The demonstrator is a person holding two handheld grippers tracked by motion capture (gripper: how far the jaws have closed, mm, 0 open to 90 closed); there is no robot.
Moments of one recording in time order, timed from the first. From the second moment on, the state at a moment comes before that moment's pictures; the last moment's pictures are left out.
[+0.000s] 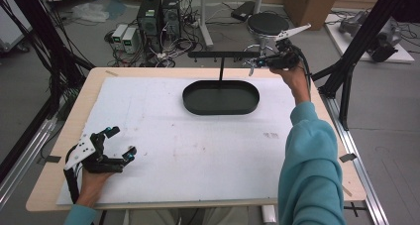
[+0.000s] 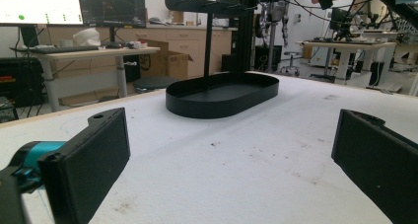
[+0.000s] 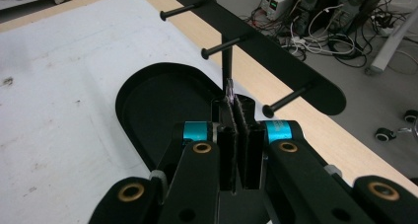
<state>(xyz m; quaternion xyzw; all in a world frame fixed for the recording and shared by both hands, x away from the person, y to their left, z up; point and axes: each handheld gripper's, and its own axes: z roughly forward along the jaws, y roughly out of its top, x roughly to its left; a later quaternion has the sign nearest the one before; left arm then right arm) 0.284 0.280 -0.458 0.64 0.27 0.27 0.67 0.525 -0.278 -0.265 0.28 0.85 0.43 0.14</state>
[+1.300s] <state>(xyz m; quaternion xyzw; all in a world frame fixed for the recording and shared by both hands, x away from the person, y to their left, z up) 0.284 0.279 -0.458 0.64 0.26 0.27 0.67 0.544 -0.287 -0.281 0.30 0.84 0.43 0.16</state>
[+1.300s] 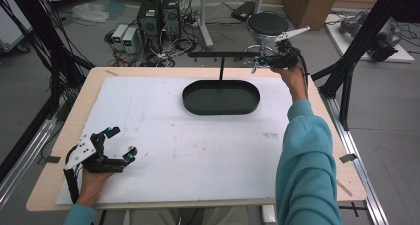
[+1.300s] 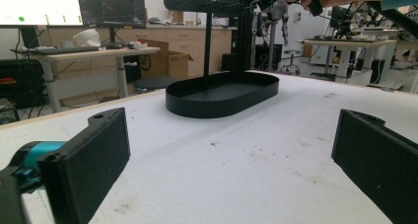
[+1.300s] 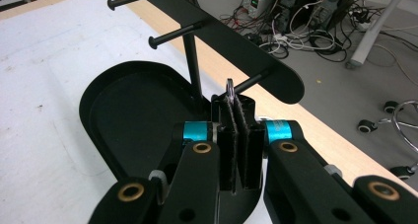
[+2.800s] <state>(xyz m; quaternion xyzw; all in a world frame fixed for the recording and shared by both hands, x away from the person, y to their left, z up) 0.284 0.280 -0.458 0.64 0.27 0.27 0.67 0.433 -0.286 -0.262 0.35 0.75 0.50 0.25</state>
